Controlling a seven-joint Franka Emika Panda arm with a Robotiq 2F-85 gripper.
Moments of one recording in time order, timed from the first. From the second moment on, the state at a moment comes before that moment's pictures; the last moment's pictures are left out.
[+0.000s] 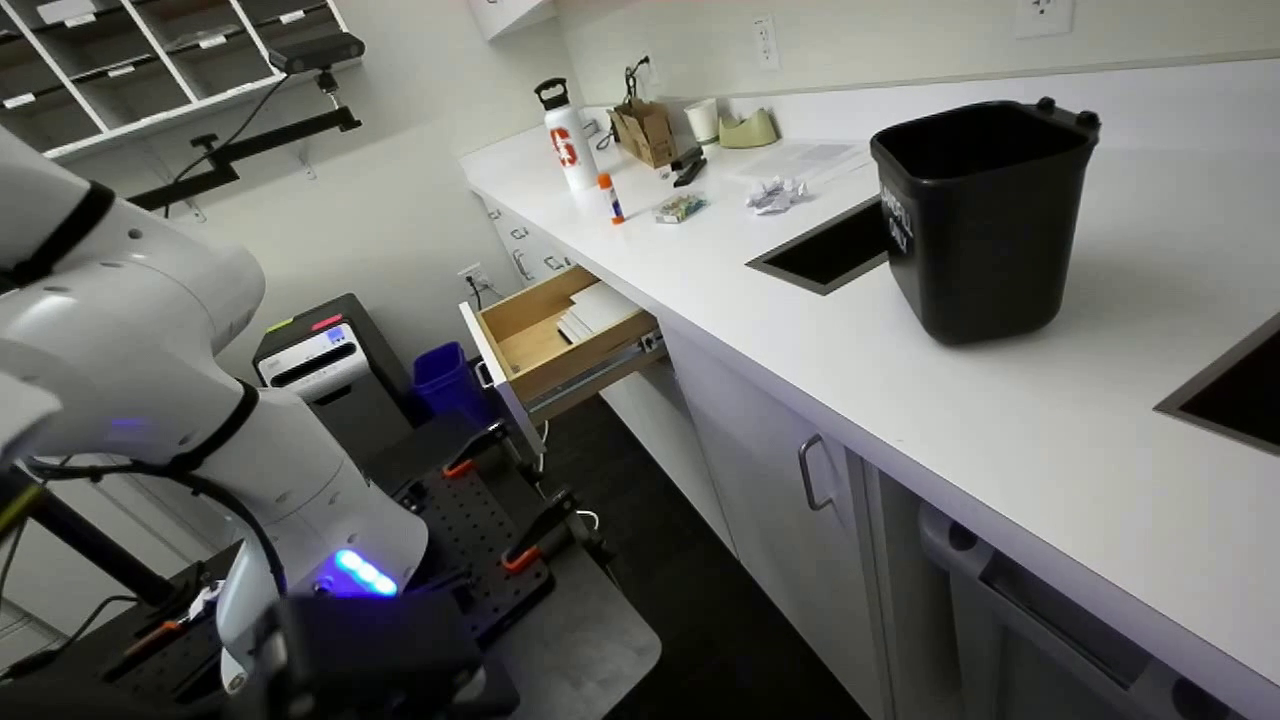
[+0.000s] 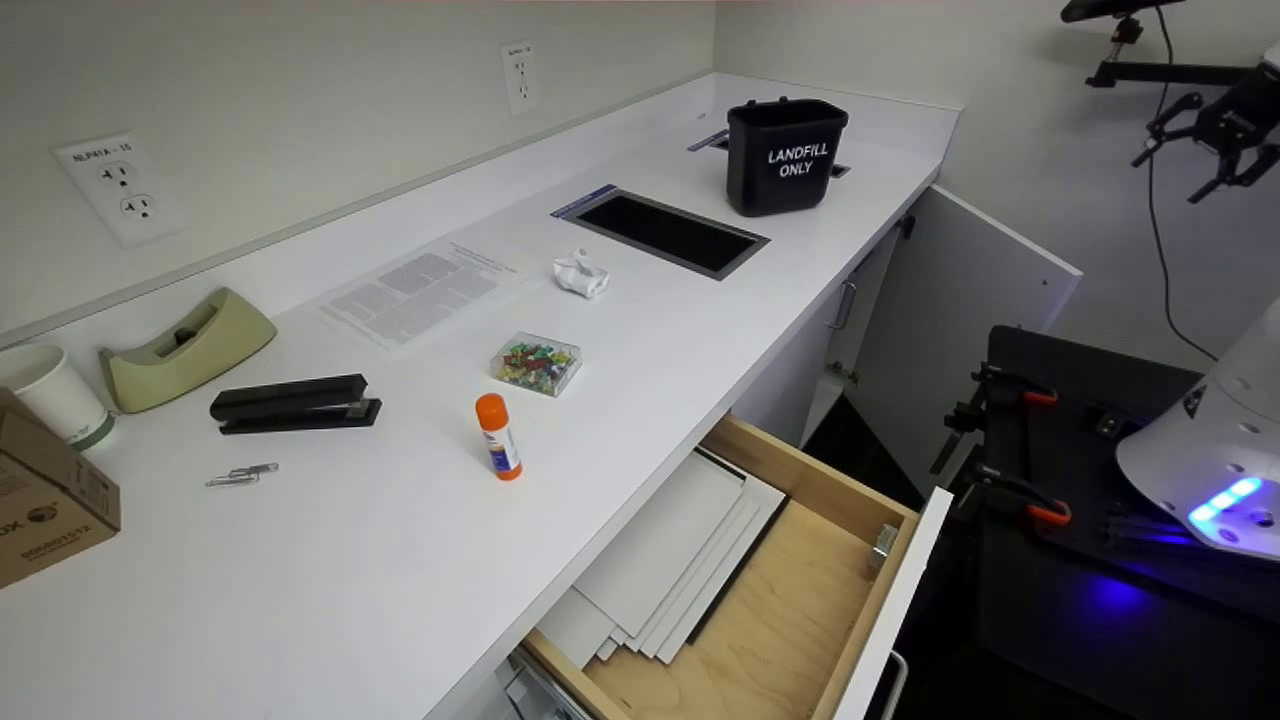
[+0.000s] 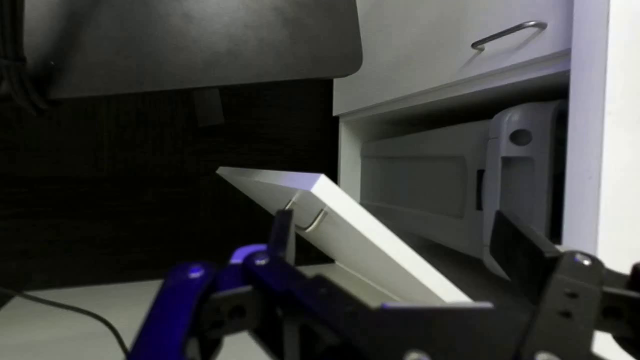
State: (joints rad) arm -0.52 -0.30 -1.11 -2.43 0.18 2.08 -0.03
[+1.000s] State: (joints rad) arm -0.64 -0.57 -0.73 -2.50 0.12 1.99 -0.04
